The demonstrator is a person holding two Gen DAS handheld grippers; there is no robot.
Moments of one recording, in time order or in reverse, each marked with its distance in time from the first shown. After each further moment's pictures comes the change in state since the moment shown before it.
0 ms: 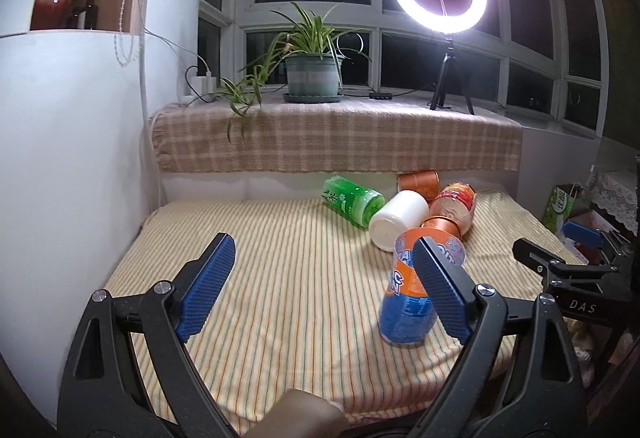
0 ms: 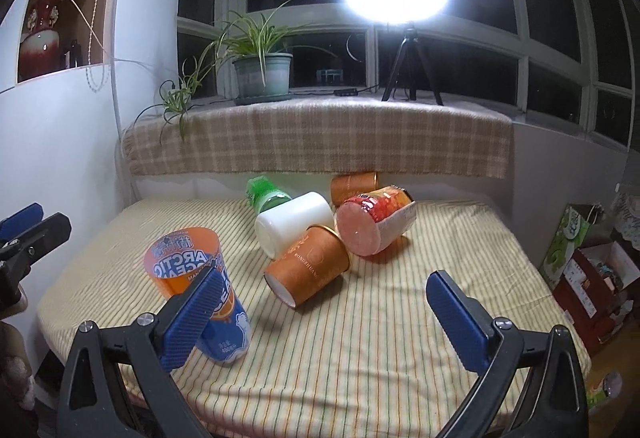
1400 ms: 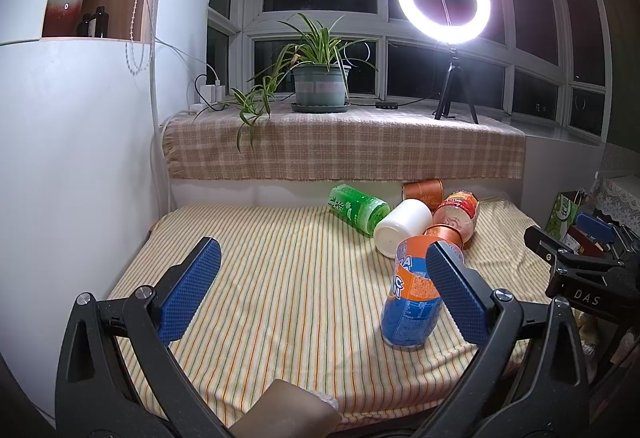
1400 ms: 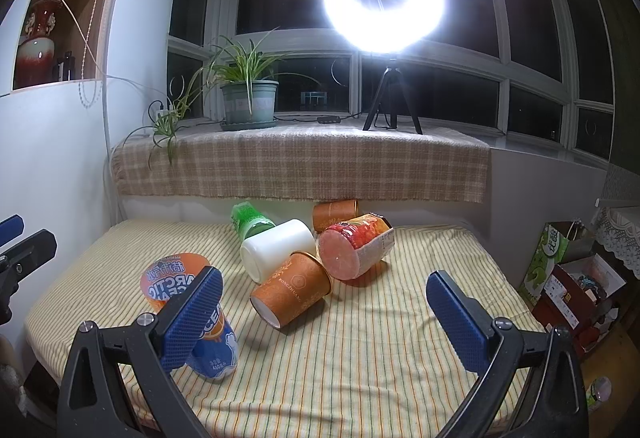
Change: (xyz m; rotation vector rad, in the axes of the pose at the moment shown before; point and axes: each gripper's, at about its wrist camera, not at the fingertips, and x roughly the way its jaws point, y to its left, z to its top) left arm -0.015 0.000 0.002 -0.006 -0.025 0.020; right arm -0.019 0.002 0.007 -0.008 -0.084 -0.068
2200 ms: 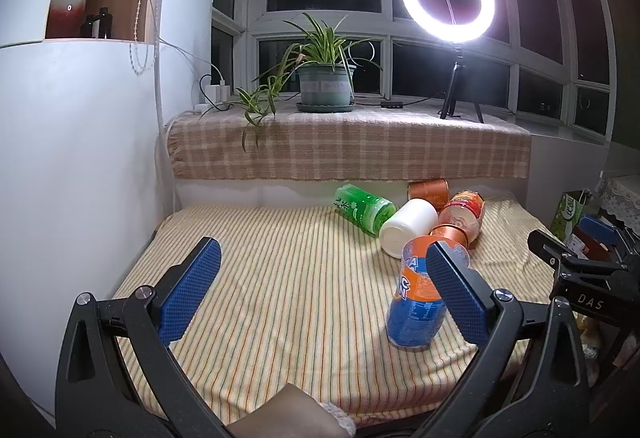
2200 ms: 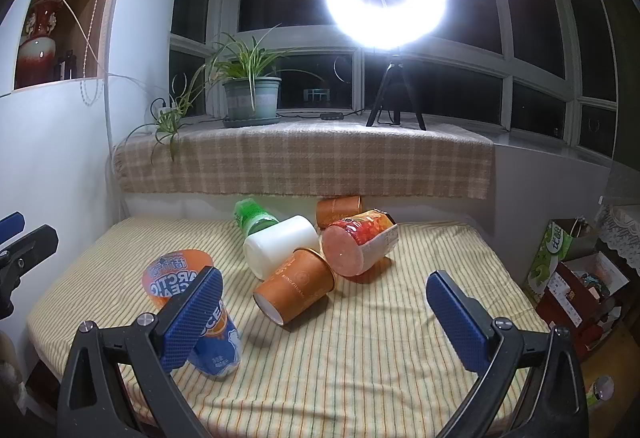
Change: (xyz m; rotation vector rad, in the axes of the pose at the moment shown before) left arm 0.000 0.006 0.003 -0.004 0.000 0.017; right arm 0.002 0.003 -0.003 0.001 0.010 0.011
